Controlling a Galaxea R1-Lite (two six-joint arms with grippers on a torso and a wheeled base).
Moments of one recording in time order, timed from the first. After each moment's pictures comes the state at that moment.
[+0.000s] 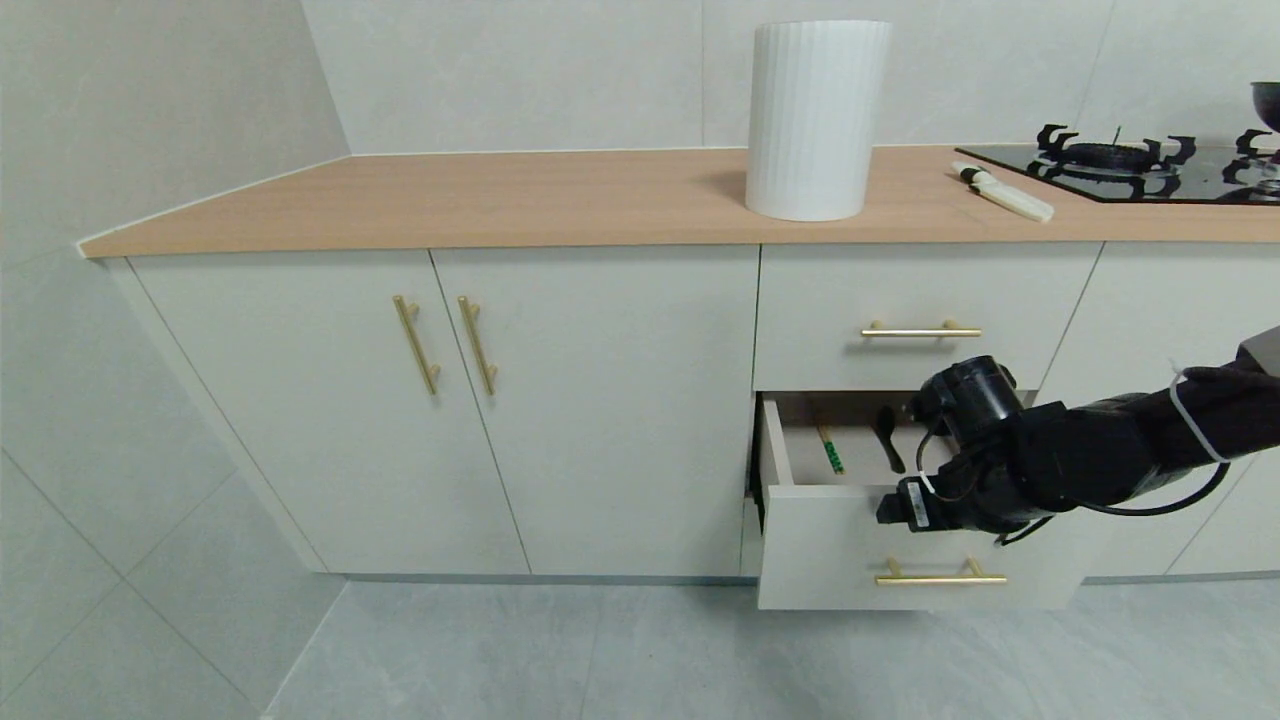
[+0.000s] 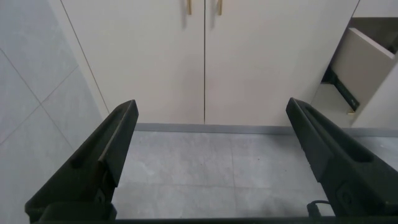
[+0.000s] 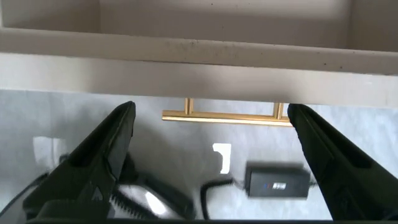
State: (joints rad) left arm 0.00 0.00 0.00 0.00 0.02 0.00; right arm 0.32 2.02 -1.11 0.03 -0.23 0.21
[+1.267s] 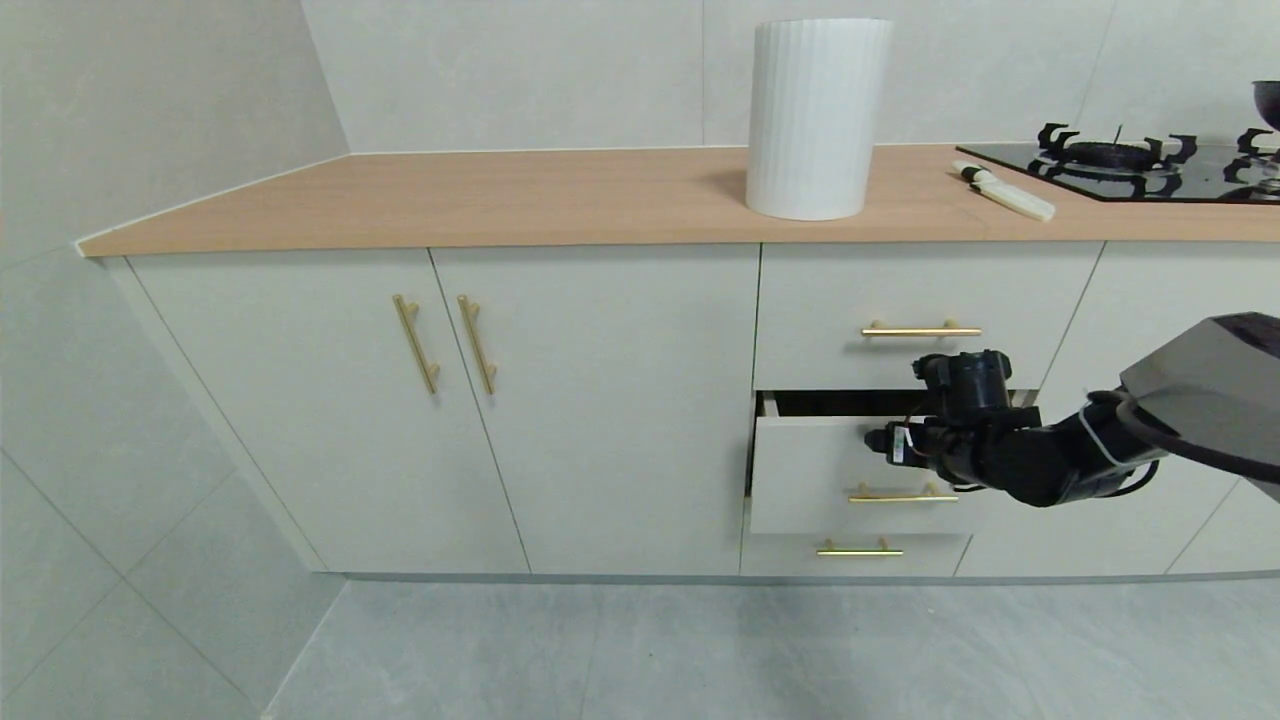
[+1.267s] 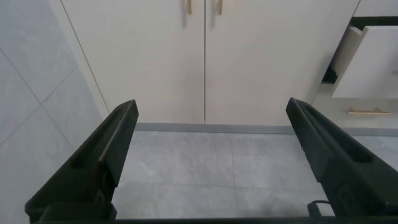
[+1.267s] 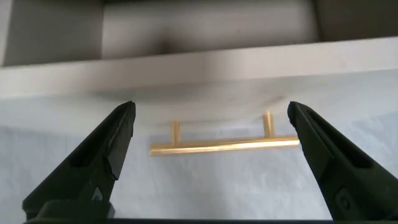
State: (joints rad) left arm 0.00 0.00 0.00 0.00 0.02 0.00; right arm 0.21 2.26 -1.22 -0.49 -0.23 0.21
